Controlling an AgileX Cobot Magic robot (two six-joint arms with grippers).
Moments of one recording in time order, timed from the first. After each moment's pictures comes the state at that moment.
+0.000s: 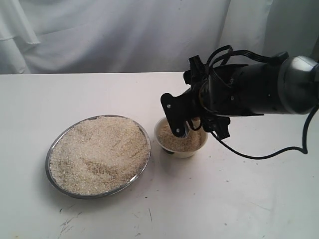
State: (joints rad) left arm 0.03 0.00 0.00 -0.01 0.33 -0.02; right arm 0.75 1.86 -1.15 -1.18 0.49 -0.36
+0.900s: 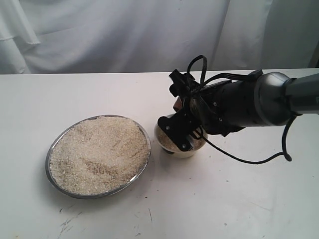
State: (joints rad) left arm 0.03 0.00 0.00 -0.01 0.33 -0.02; right arm 0.78 1.94 -1.15 -1.48 0.50 -0.40
